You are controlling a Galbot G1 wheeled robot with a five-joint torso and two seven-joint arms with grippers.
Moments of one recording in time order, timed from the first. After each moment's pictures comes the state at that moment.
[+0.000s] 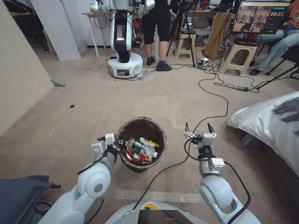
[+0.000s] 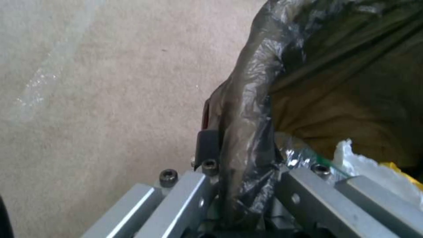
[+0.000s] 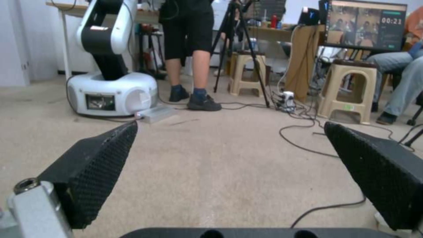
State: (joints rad) left arm 1.35 -1.03 -0.16 -2.32 -0.96 0.47 -0.81; right arm -1.54 1.13 0.35 2.14 0.18 0.07 0.46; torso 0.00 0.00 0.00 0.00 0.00
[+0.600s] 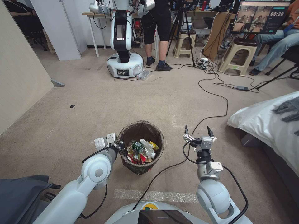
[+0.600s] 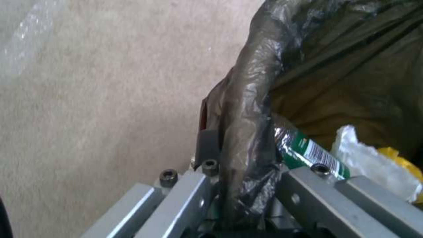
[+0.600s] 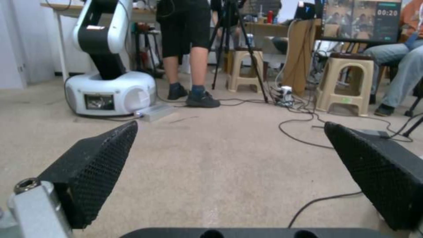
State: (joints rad) left arm 1.23 -1.01 -0.15 -2.17 -1.24 0.52 -0.88; right arm -1.57 1.20 0.34 2.14 0.14 0.09 0.46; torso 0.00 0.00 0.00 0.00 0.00
